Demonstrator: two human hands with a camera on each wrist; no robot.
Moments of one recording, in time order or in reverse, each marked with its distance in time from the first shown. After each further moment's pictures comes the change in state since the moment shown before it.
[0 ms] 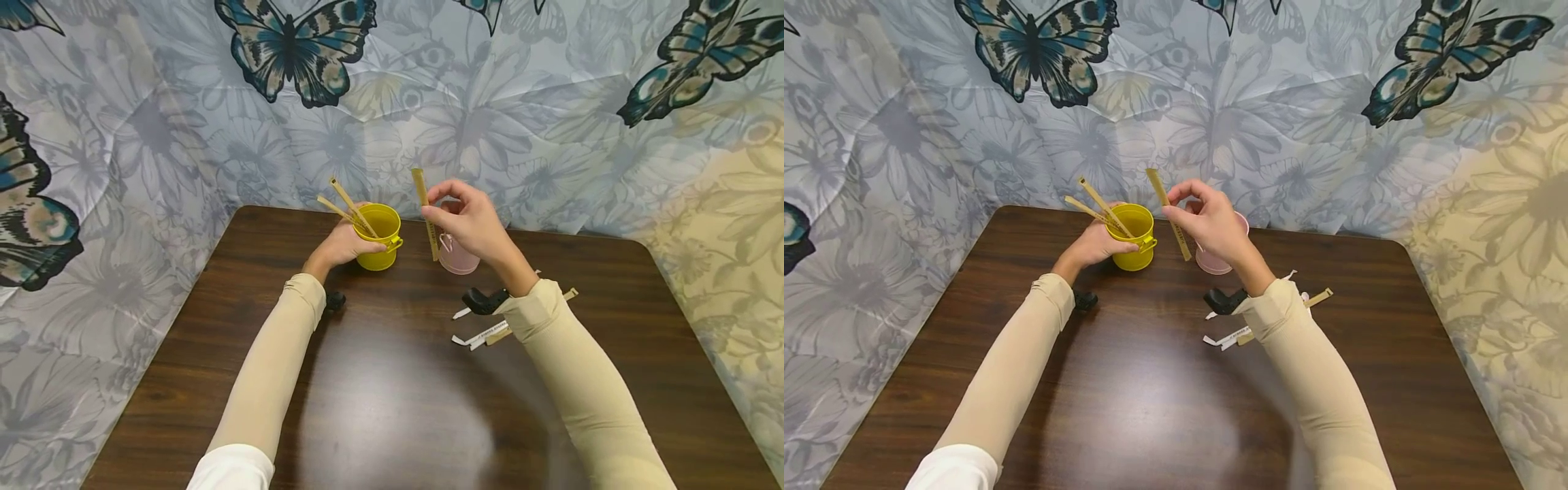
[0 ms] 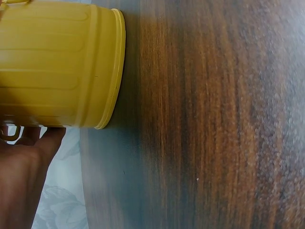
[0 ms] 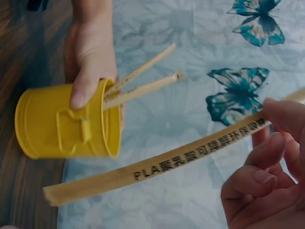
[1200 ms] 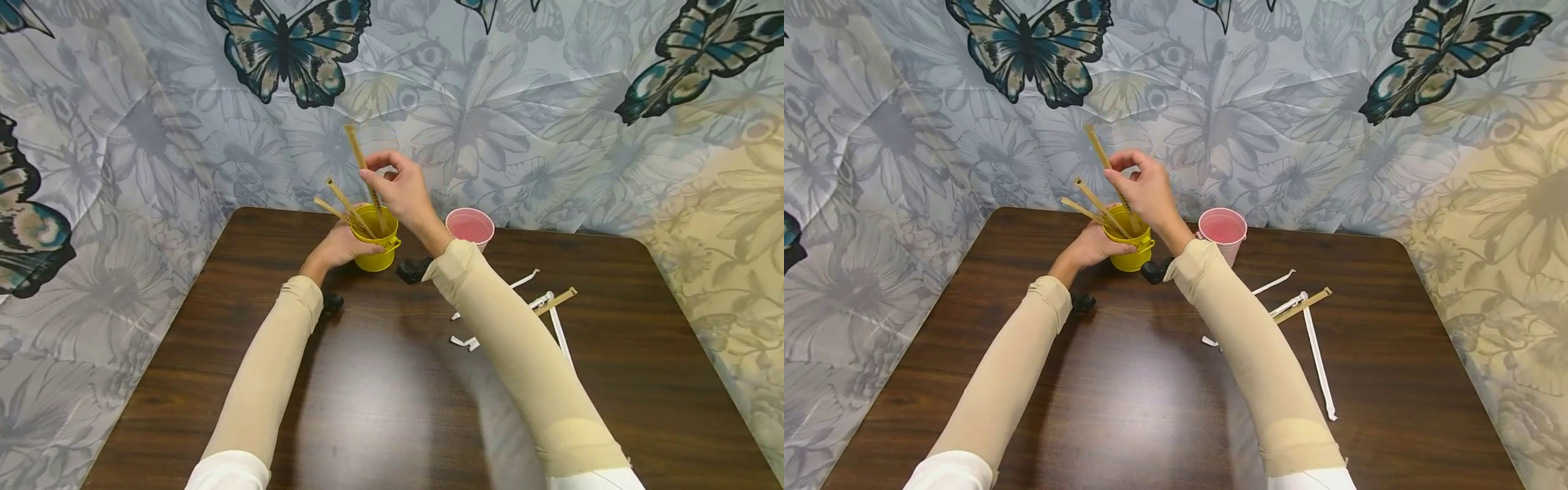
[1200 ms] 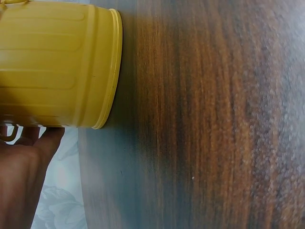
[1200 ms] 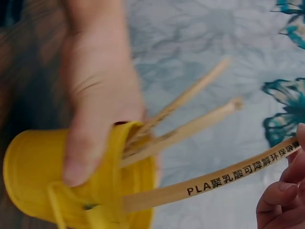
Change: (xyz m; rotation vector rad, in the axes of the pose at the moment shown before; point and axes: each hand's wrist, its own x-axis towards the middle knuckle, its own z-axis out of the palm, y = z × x) left_hand -0.003 0.007 0.000 0.026 -0.019 0.047; right_hand 0.083 0.007 0.076 0.099 0.157 -0.082
